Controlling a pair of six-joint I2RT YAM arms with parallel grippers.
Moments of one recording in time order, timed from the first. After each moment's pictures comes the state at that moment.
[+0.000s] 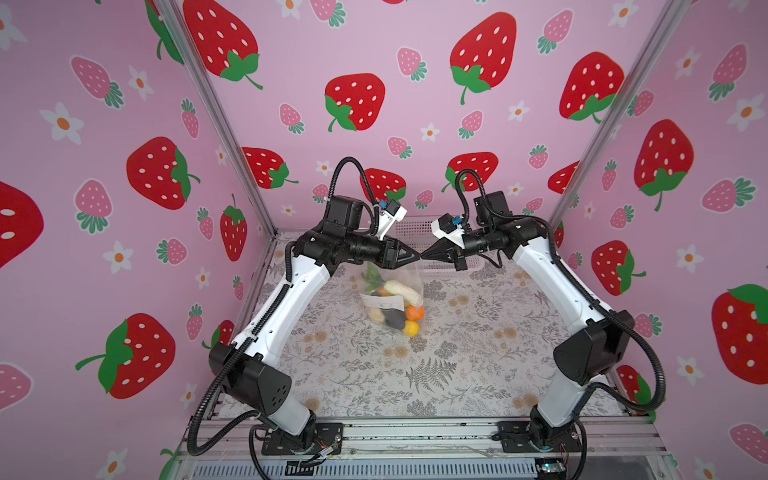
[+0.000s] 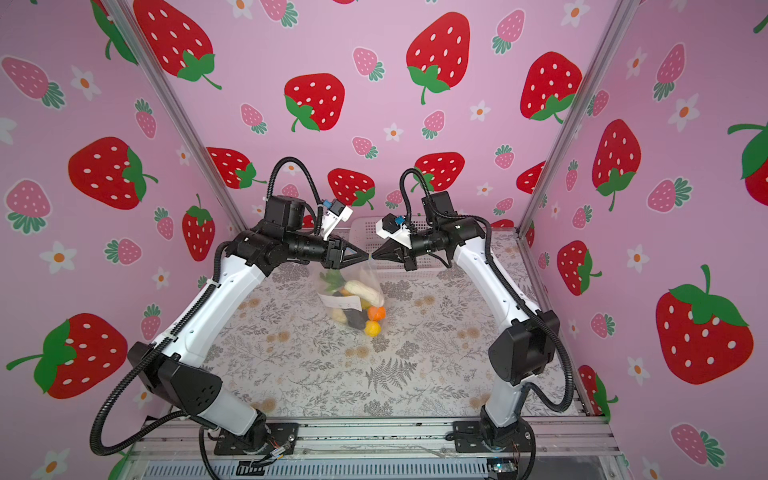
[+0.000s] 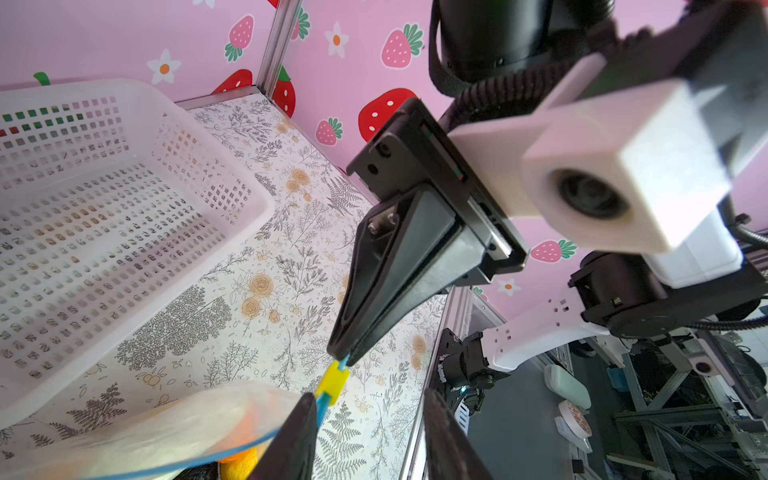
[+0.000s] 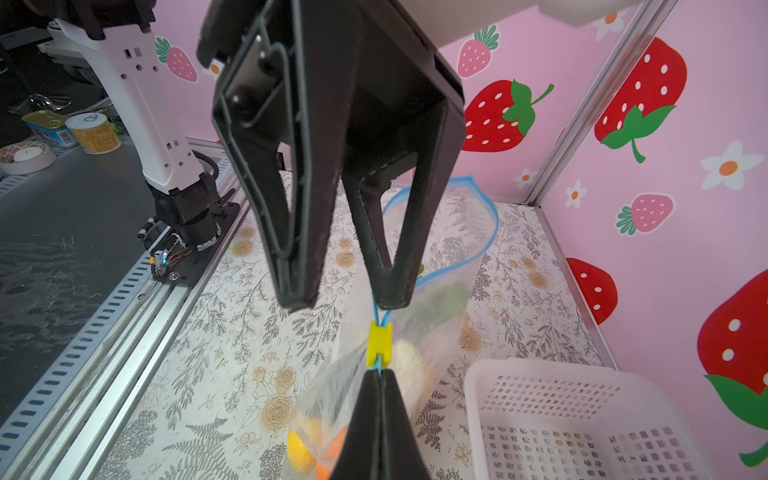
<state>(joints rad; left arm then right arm) -0.42 1.59 1.75 -0.78 0.86 -0.09 0.50 1.78 1.88 -0.89 -1.08 -0.90</state>
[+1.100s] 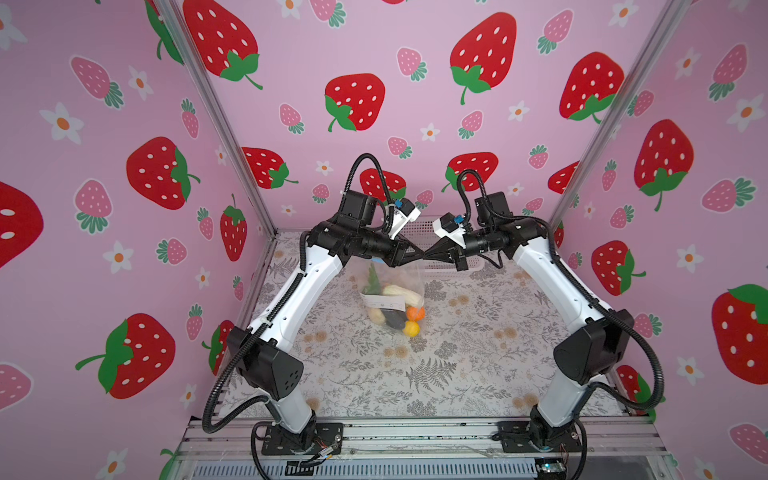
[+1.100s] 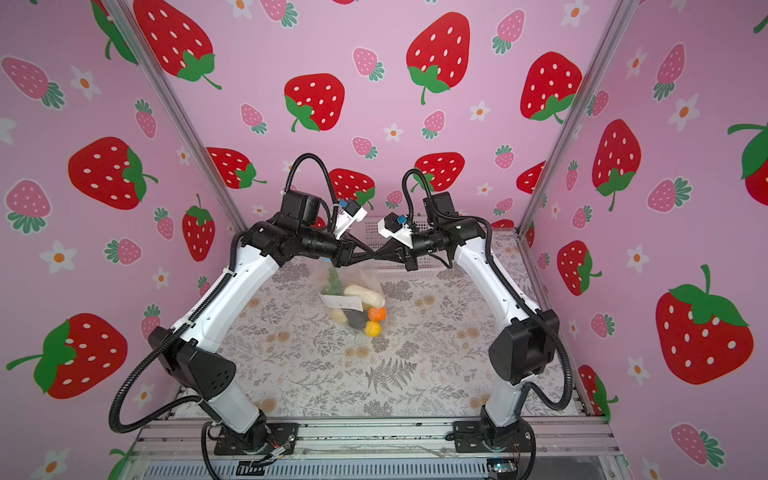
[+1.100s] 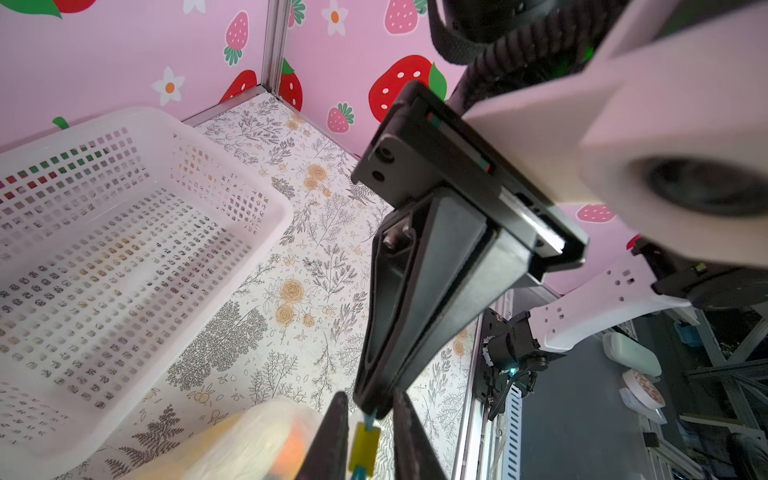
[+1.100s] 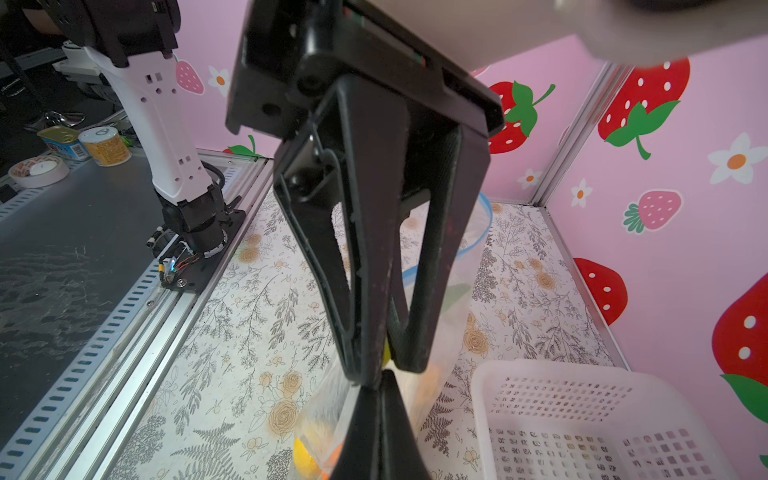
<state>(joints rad) -0.45 1.70 1.89 -0.89 0.79 0.11 0.50 1.78 1.87 -0.88 -1.11 -0.88</state>
